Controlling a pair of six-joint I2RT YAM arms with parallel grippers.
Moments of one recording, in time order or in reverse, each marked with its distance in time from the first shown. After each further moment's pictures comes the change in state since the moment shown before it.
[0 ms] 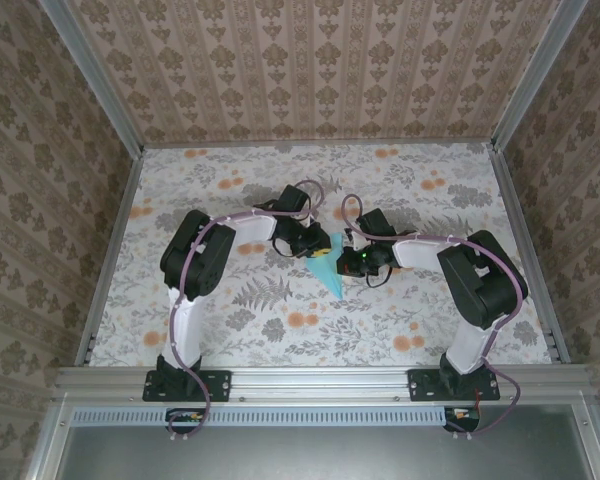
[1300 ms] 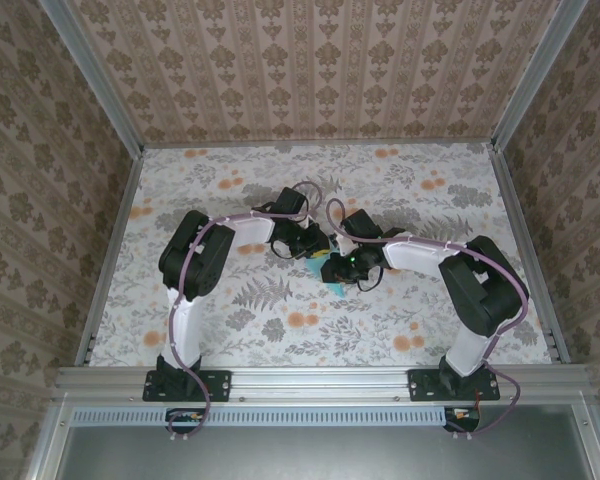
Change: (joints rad) left arm 0.006 -0.006 -0.037 0.053 0.014 0.000; right arm 0.107 -0.037 0.073 -0.164 -0.047 -0.004
